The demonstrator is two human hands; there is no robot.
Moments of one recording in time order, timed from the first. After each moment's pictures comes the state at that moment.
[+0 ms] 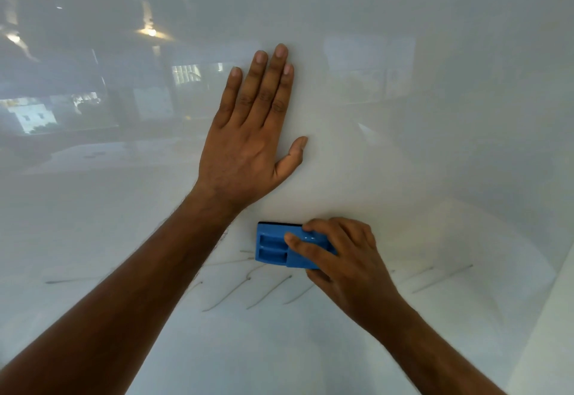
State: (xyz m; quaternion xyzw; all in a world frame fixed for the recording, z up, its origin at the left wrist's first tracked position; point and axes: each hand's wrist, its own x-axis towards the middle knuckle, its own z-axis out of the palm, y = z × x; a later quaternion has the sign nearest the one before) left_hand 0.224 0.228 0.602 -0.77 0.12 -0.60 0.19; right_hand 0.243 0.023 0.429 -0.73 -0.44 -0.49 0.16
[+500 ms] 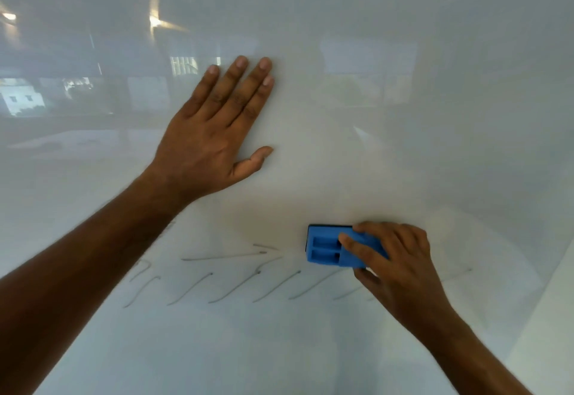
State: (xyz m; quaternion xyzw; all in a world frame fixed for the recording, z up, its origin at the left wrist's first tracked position) left_hand 0.199 0.310 0.611 -0.76 0.16 -0.57 0.27; right_hand 0.248 -0.027 0.427 -0.75 -0.39 -0.52 0.10
